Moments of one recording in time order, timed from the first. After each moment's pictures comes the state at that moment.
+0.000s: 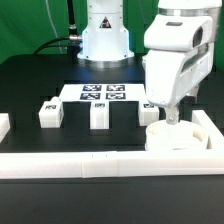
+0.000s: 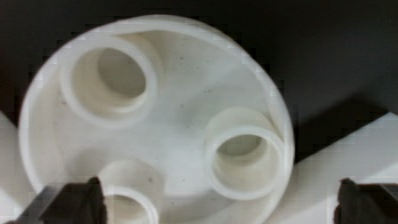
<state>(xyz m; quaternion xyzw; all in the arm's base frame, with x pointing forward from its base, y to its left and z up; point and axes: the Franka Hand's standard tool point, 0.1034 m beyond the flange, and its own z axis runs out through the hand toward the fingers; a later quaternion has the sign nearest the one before) 0.591 0.097 0.056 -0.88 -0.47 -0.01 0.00</state>
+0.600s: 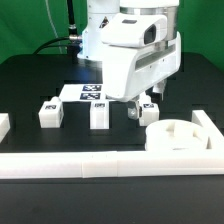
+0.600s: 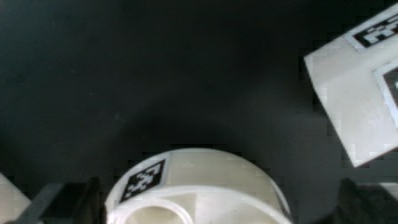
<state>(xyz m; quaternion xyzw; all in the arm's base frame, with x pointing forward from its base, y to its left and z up) 0.565 0.044 0.052 -0.89 -0.46 -0.01 0.00</state>
